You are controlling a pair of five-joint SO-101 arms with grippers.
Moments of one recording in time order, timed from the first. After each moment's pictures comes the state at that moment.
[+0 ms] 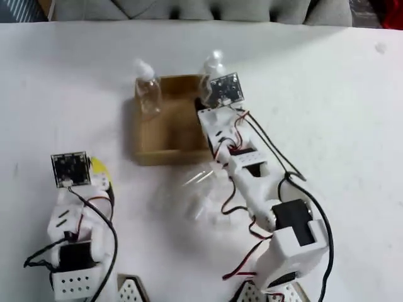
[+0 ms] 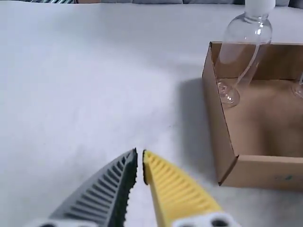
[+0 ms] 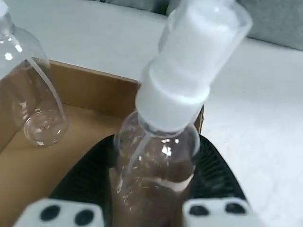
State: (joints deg) left arm -14.0 -102.7 97.1 43.6 2.2; right arm -18.5 9.5 41.1 -19.4 7.3
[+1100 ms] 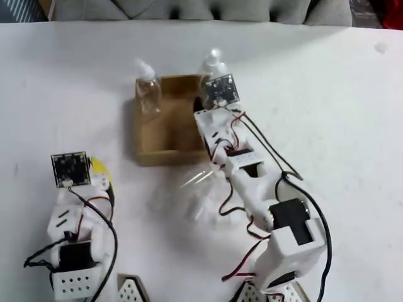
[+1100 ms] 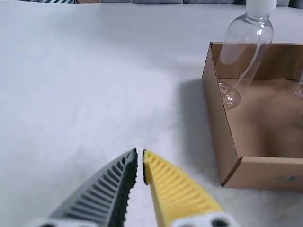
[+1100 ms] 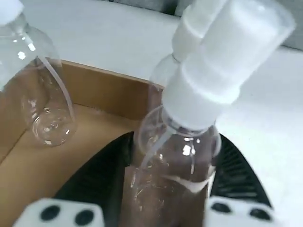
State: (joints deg) left arm -14.0 -102.7 97.1 43.6 2.2; right arm -19.9 10.0 40.9 -19.9 7.4
